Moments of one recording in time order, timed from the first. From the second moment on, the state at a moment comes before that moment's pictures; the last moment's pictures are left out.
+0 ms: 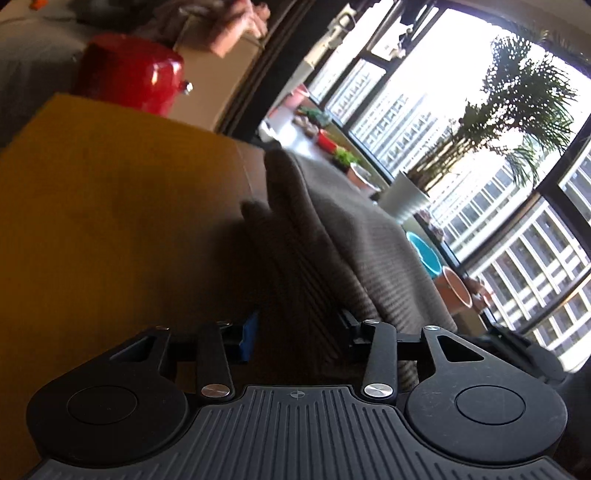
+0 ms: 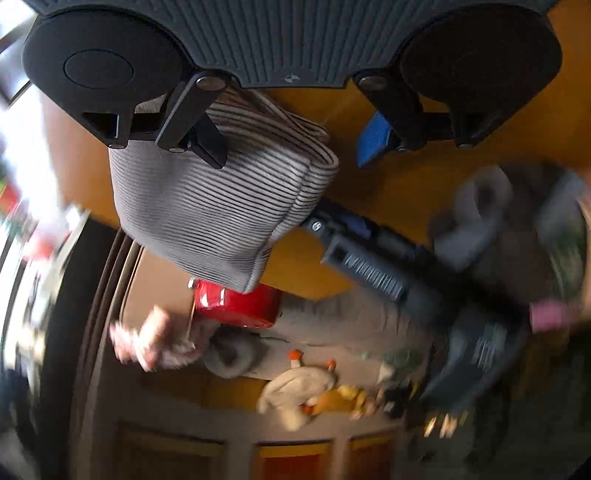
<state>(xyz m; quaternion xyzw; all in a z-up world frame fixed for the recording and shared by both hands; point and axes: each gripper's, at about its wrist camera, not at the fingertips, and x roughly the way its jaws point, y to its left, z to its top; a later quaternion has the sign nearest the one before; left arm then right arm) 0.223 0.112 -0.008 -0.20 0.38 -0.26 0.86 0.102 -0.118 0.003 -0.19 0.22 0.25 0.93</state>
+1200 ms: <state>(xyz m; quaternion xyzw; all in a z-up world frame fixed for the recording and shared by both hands) 0.252 0.077 0.008 -0.16 0.37 -0.26 0.88 0.151 -0.227 0.064 0.04 0.26 0.18 0.95</state>
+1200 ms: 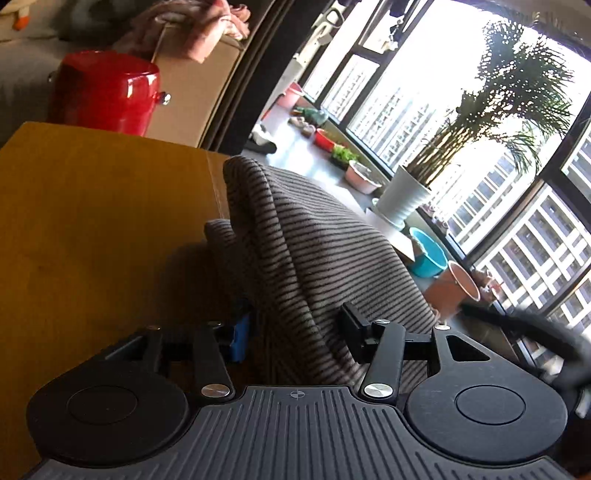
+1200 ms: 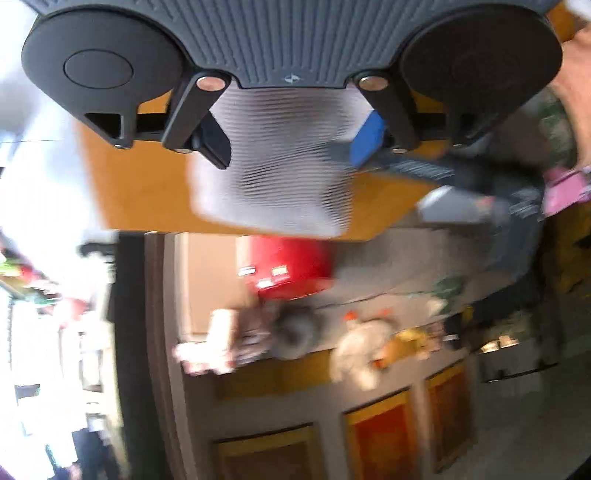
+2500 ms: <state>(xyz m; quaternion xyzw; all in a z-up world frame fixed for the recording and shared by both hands) 0.300 0.169 -0.011 -0.22 0.34 -0.18 0.90 0.265 -0.174 -0.017 0.16 0.31 0.21 0.91</state>
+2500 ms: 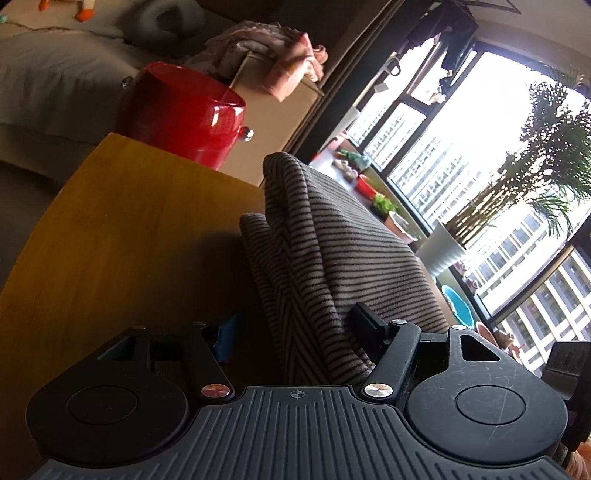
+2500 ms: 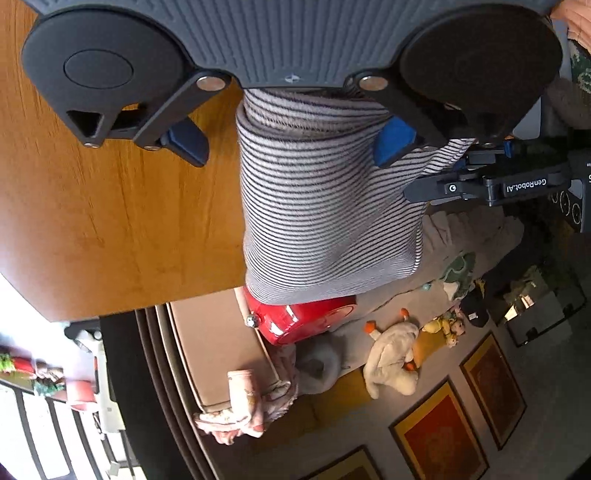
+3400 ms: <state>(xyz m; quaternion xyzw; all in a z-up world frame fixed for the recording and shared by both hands) 0.337 0.133 0.006 -0.21 0.30 -0.20 0.91 0.234 -0.167 0.030 0.03 0.25 0.20 0.95</state>
